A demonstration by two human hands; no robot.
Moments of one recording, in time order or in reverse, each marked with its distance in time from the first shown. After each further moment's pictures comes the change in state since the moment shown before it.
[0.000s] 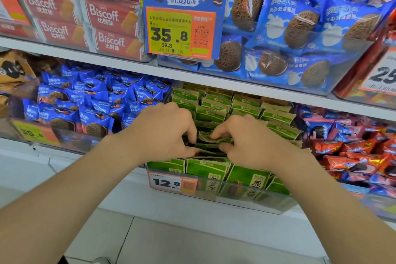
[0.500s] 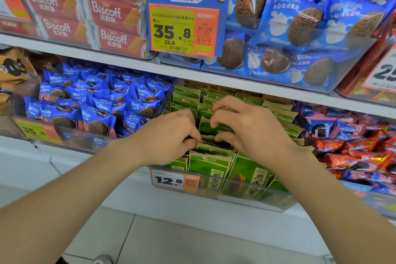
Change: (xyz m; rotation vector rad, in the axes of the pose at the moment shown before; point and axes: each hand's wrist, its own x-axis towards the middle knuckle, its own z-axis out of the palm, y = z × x) left_hand 0.000 -0.013 0.026 -0.155 -0.062 0.056; right_hand 0.001 0.009 0.002 -0.259 0.346 -0.323
